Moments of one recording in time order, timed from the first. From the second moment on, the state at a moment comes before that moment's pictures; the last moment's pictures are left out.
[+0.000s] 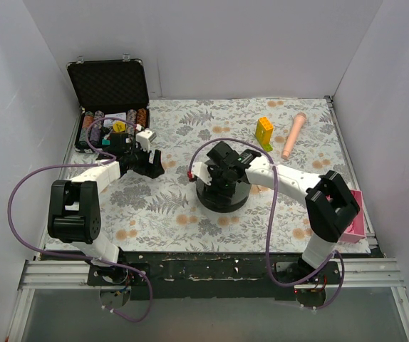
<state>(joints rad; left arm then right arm) -0.06 1.60 0.91 -0.14 0.54 0.23 0.85 1.74 1.29 -0.71 -0.21 -0.50</state>
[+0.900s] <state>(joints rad) -0.06 1.60 0.91 -0.15 0.54 0.25 0.87 1.62 1.19 -0.76 -0.20 -0.96</state>
